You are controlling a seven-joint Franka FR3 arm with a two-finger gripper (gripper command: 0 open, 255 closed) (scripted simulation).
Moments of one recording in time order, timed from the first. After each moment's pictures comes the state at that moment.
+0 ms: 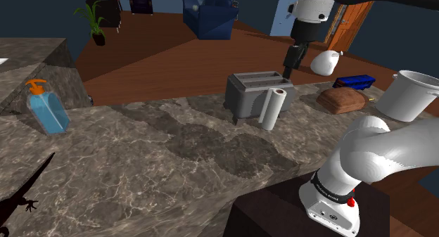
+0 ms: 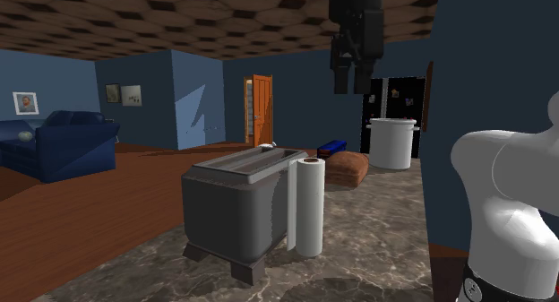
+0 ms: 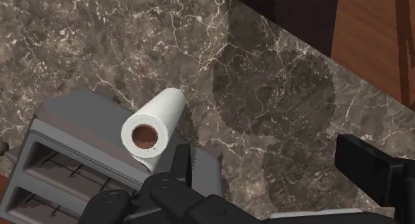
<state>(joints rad) -0.01 -0.82 -0.02 -2.32 -0.05 1.49 -0.07</state>
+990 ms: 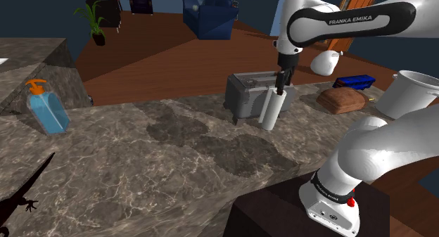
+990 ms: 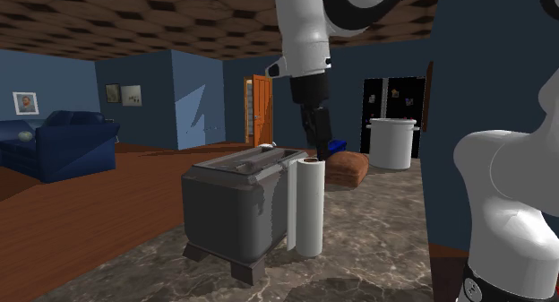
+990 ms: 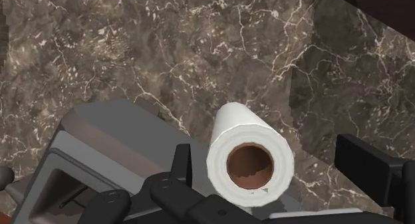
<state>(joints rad) -0.08 -0.59 -0.17 -2.46 -0.23 1.73 -0.22</state>
